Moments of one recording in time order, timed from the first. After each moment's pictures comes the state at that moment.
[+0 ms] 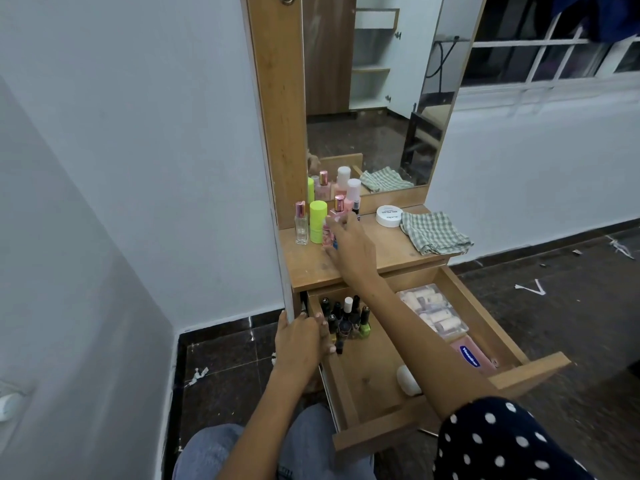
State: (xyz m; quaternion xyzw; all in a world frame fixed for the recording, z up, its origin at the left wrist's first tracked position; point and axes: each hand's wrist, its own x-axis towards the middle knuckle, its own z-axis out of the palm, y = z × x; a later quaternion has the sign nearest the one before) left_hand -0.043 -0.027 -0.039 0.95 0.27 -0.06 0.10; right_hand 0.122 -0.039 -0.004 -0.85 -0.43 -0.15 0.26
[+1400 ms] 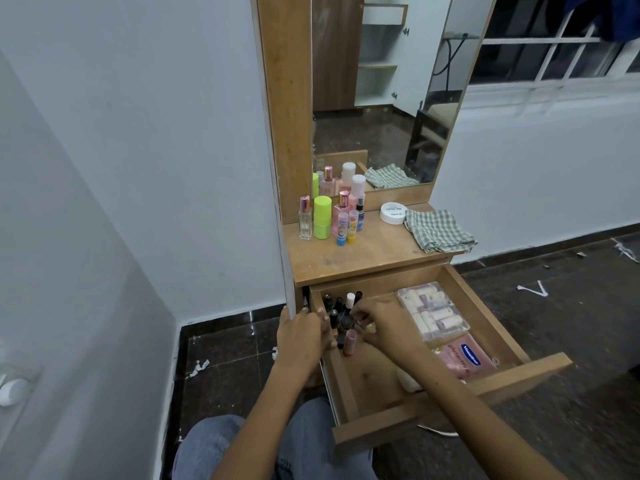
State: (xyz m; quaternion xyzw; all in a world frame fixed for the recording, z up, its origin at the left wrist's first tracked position) left_hand -0.045 -0.028 -0.042 0.96 0.27 -0.04 0.10; right_hand 0.080 -0.150 -0.055 -0.84 -0.49 0.06 0.22
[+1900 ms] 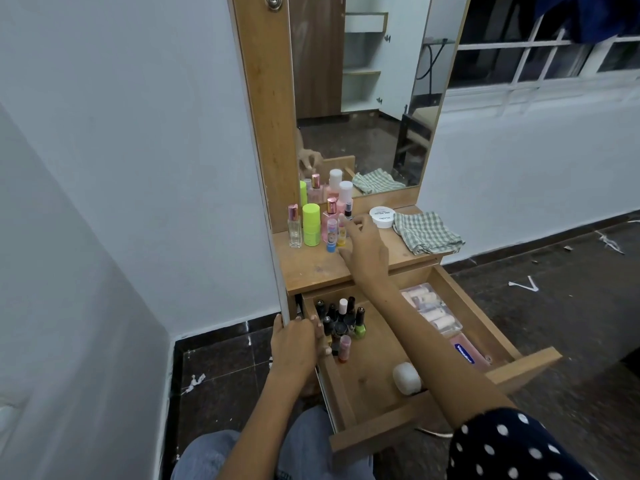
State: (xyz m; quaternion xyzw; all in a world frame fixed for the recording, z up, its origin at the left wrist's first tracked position) left_hand -0.041 -0.026 -0.043 0.95 0.28 -0.05 0.09; right_hand 0.133 -0.066 -0.005 -0.86 -0.38 -0.16 0.31
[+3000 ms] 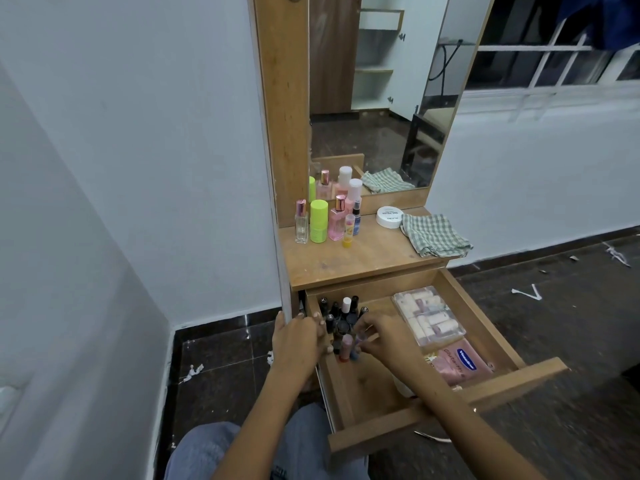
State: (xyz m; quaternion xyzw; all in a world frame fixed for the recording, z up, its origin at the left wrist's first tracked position) left_hand -0.044 -0.027 -0.045 0.95 0.27 -0.03 0.12; right_hand 0.091 -0.158 -0.086 -0.84 -0.45 0.11 0.28
